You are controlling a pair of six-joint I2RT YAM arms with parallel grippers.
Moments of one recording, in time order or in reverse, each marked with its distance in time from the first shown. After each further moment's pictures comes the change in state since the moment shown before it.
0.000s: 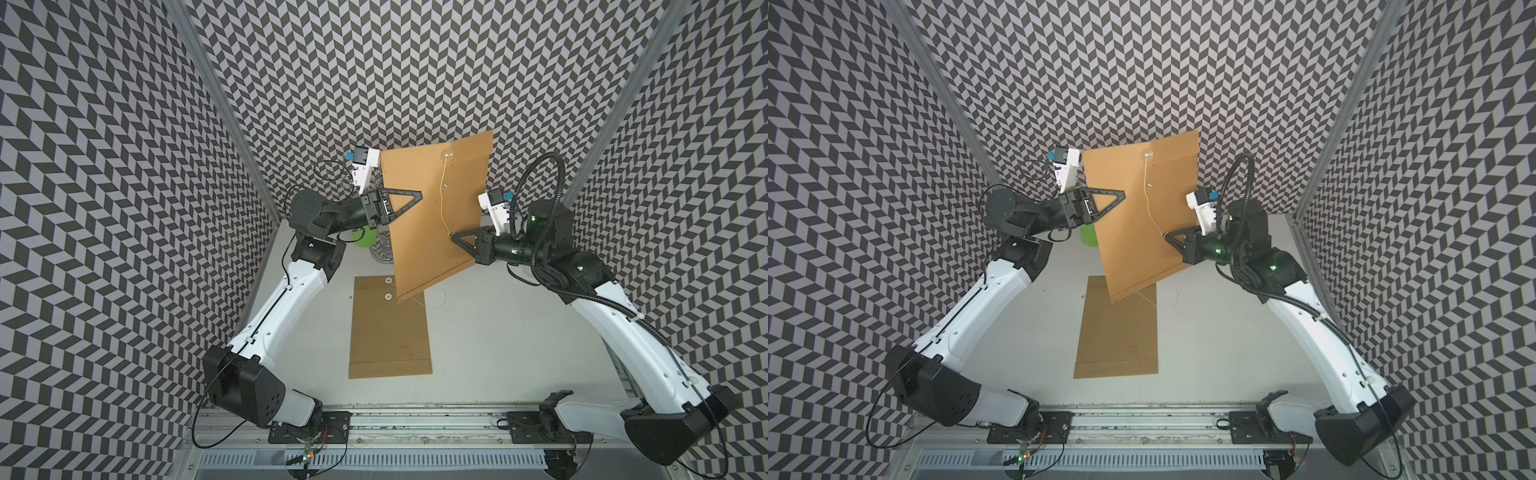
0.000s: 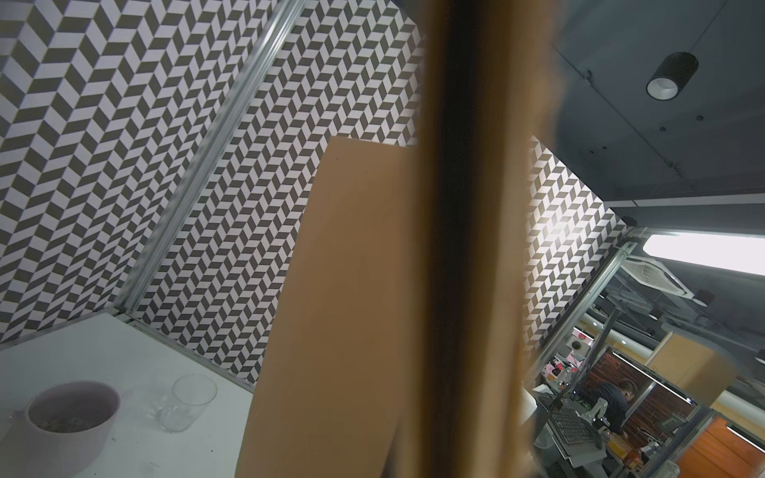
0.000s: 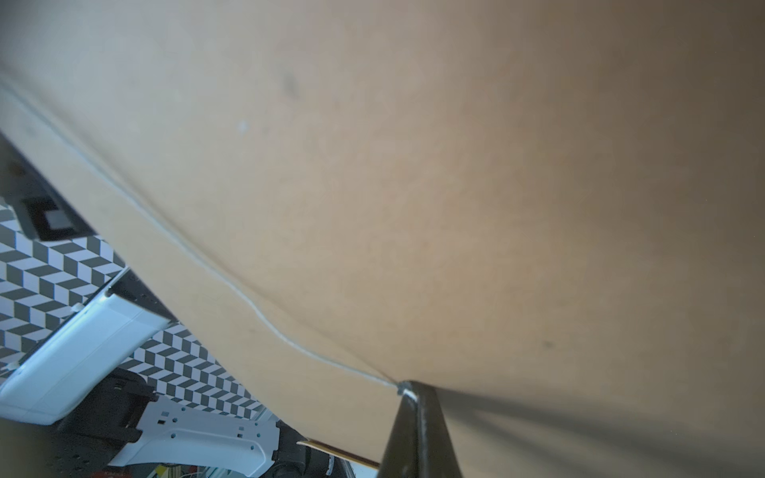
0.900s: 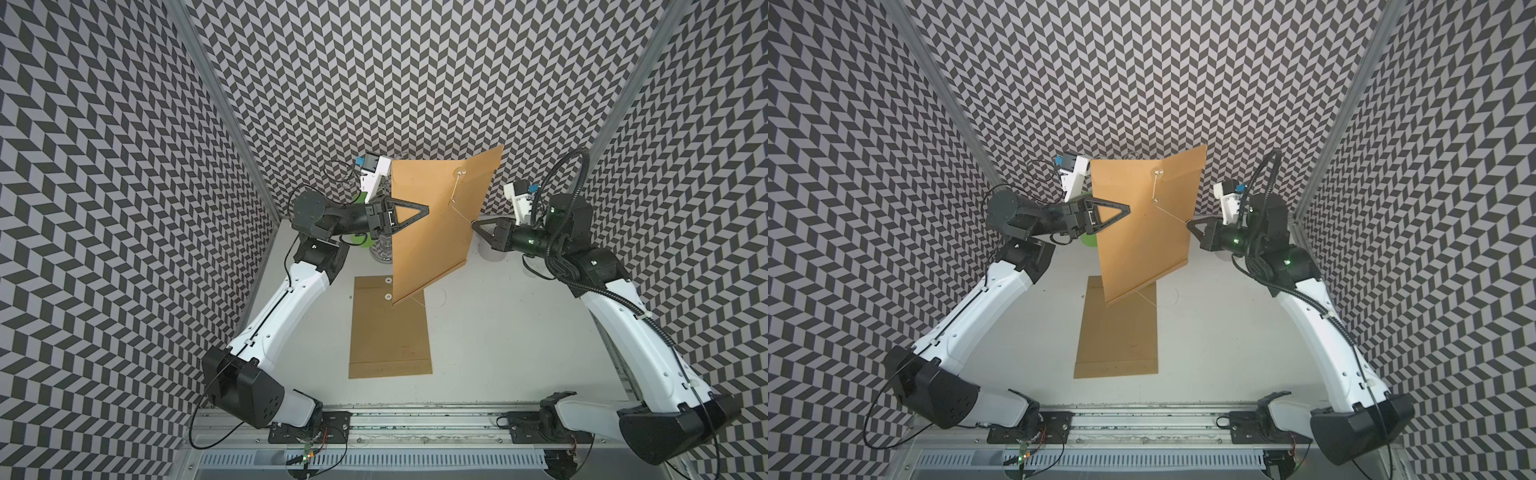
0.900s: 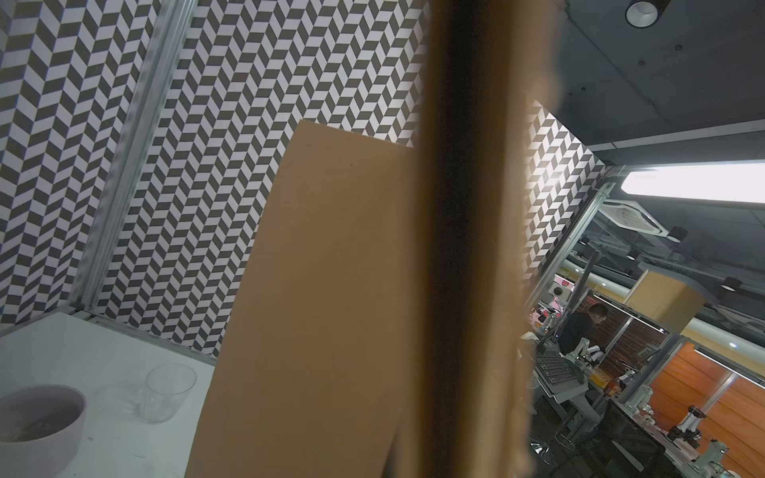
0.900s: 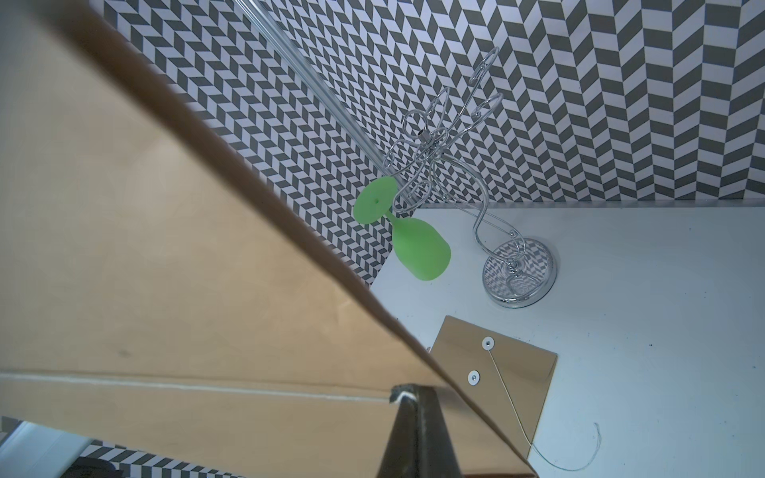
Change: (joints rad) left arm -0.032 -0.009 0.000 0.001 0.107 0.058; right arm -0.140 -0.003 0.011 -0.006 0.012 0.068
